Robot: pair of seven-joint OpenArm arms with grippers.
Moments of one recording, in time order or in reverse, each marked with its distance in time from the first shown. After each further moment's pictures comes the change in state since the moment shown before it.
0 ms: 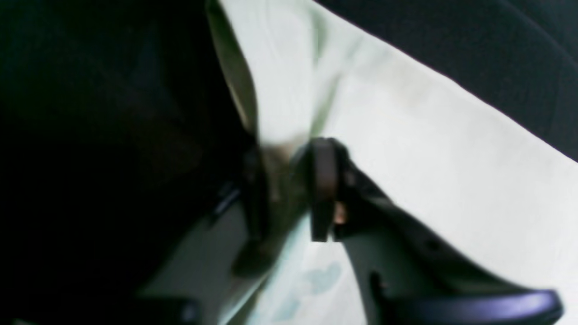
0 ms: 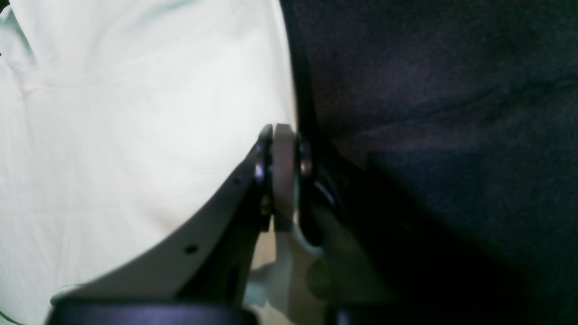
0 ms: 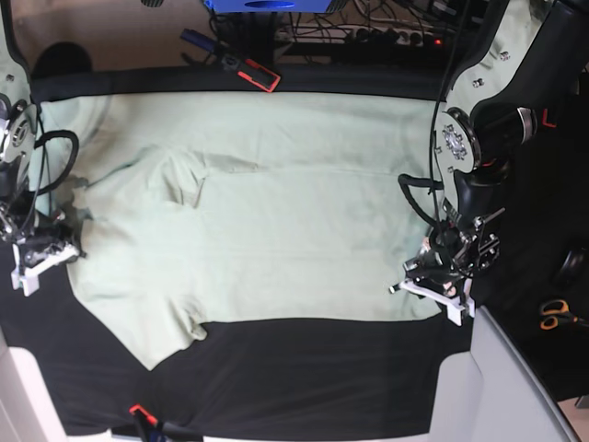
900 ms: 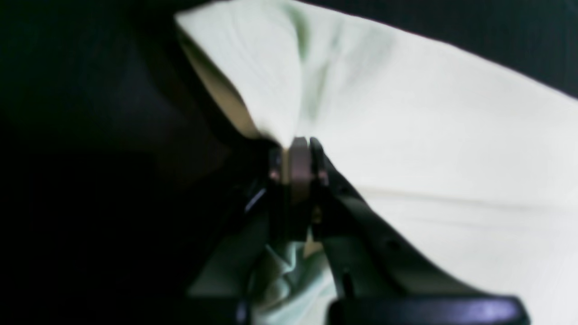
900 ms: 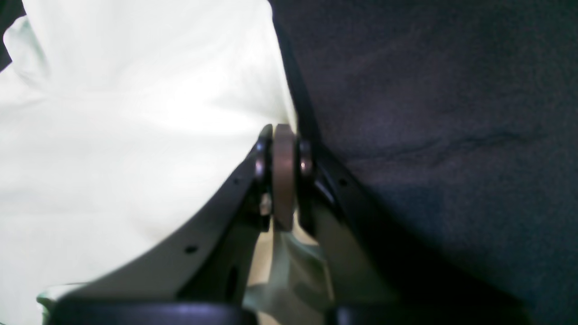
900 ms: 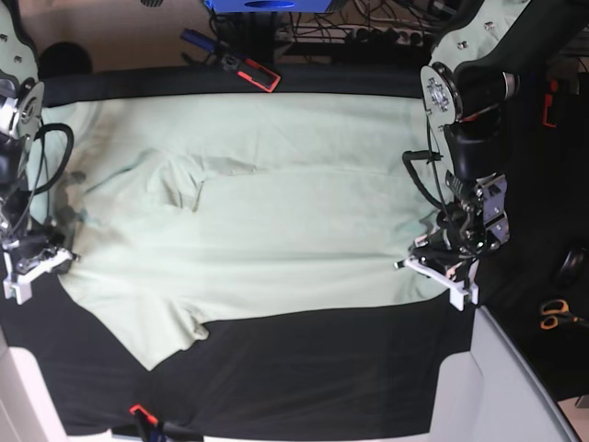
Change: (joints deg) left arm 10.5 1.7 -0.1 21.2 0.2 -2.5 11.8; right arm -4.9 -0.7 0.2 12.4 0.1 0.2 -0.4
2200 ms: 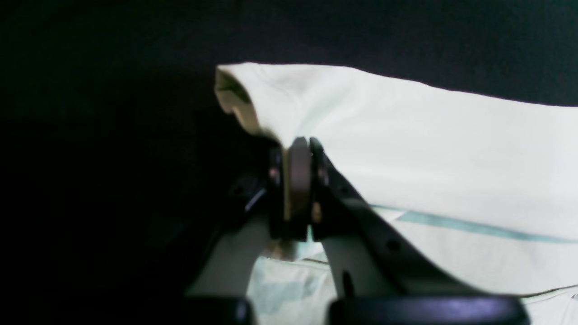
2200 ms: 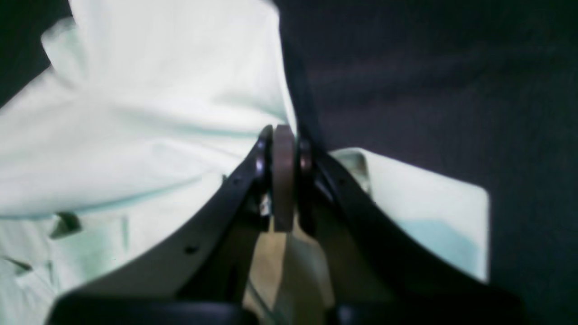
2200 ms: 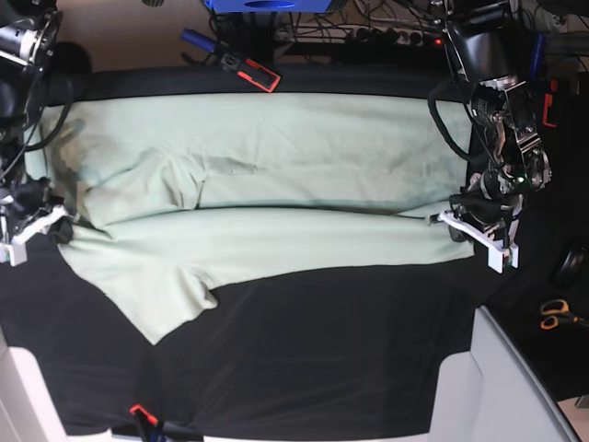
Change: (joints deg) left arm 21.8 -1.4 0.9 36.8 -10.8 0.0 12.8; right arm -16.5 -2.0 4.2 21.3 8.4 8.9 -5.0
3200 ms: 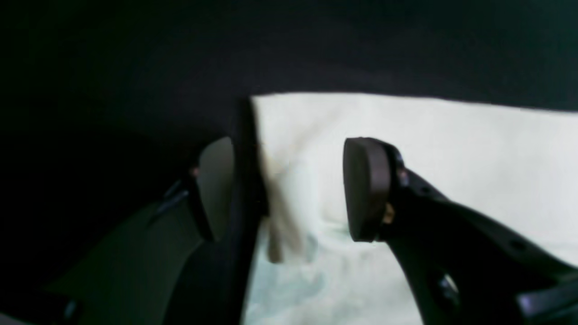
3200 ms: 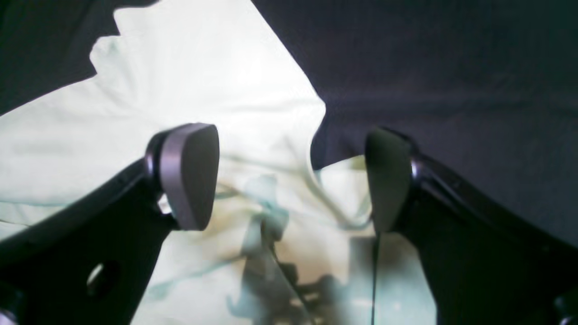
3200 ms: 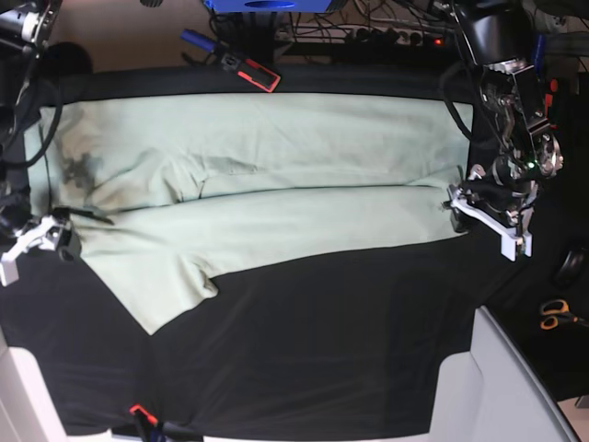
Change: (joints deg) left arm 3.4 -2.1 -0.6 3.9 0.4 0.1 0.6; right arm -3.1 0.0 0.1 17.0 6.6 -0.5 -14.5
